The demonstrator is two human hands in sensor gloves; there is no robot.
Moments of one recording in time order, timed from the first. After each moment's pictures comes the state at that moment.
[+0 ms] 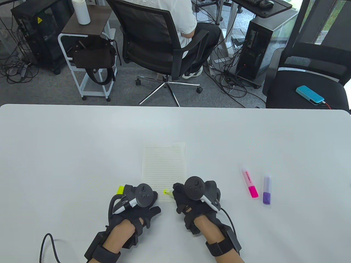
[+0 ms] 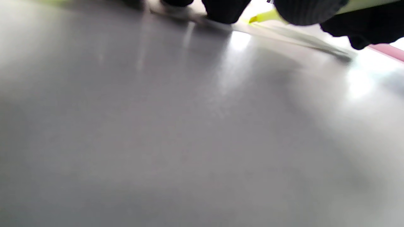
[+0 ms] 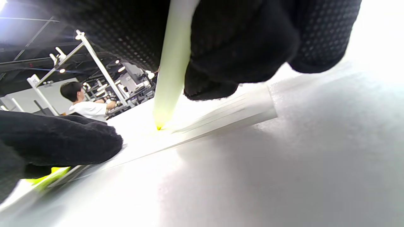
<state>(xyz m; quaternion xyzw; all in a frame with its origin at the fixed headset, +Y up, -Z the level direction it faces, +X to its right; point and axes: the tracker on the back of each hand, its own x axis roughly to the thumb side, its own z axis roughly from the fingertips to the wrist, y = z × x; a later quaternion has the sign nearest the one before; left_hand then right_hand) -0.152 -0.775 -0.297 -0.22 -0.13 0.11 0.96 0.063 -0.763 -0.324 0.10 0.03 0.97 0.24</state>
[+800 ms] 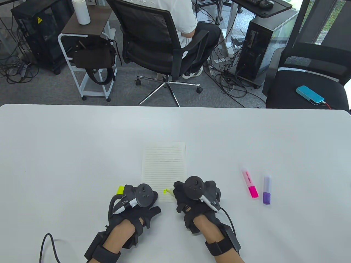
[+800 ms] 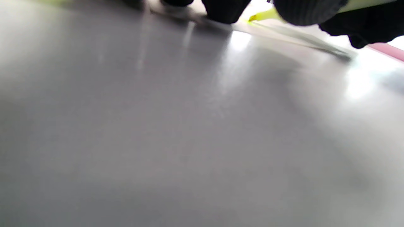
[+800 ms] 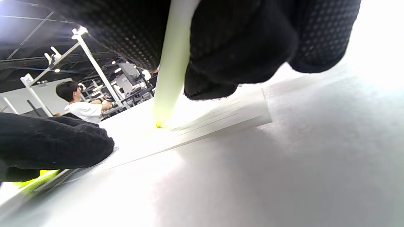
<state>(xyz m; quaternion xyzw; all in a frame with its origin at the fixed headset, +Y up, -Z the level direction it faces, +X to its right) -0.152 -0.777 -0.298 -0.22 -0.13 0.11 0.96 0.063 -0.761 -0.325 0.10 0.03 0.97 0.23</state>
